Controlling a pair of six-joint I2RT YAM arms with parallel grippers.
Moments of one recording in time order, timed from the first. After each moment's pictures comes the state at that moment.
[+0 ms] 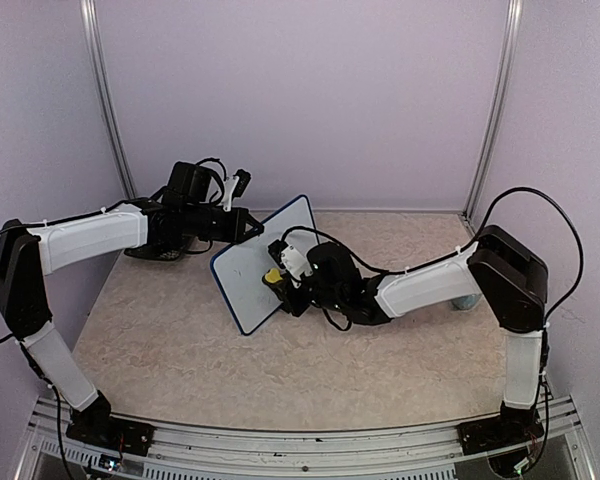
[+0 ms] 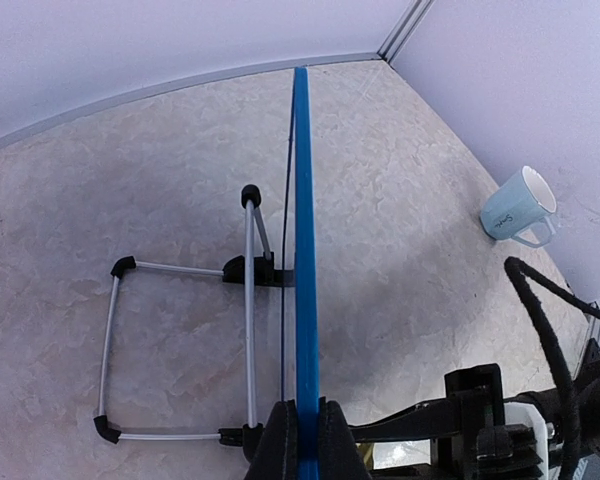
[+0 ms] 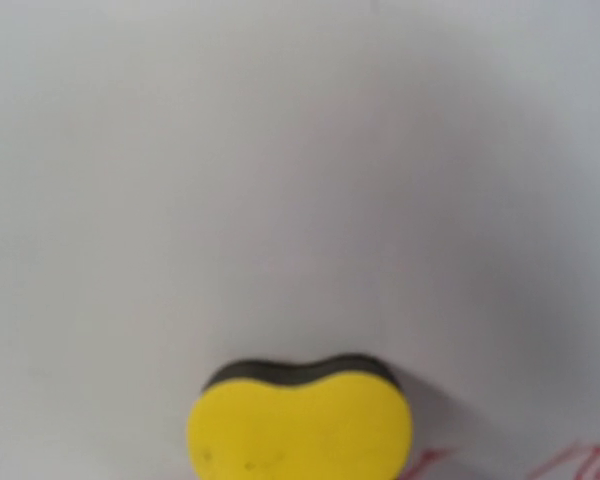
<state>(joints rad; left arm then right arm) -0.55 1.66 1.29 -0.19 0.33 -0.25 0.96 2.02 1.20 0.42 0.07 -0.02</state>
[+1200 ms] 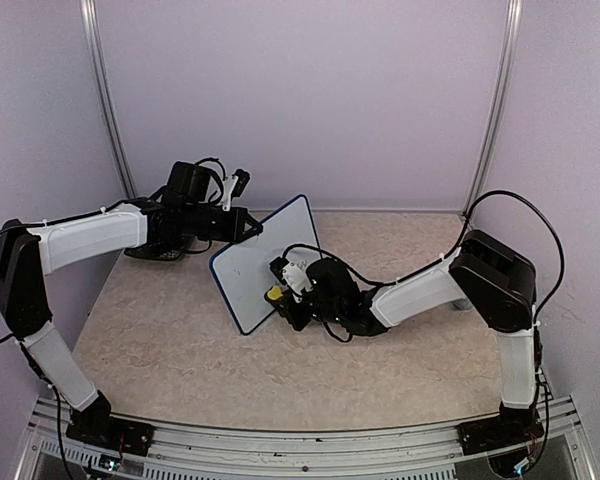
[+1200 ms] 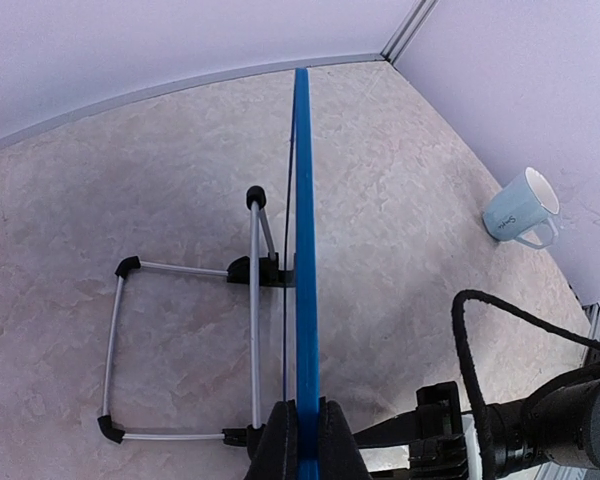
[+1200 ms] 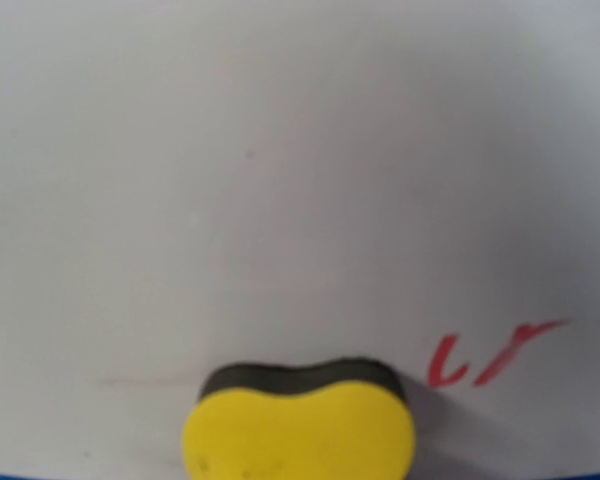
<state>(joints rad) -0.55 1.66 1.29 -0.19 0.32 -0.25 0.96 2.10 1.17 0.48 0.02 0.03</state>
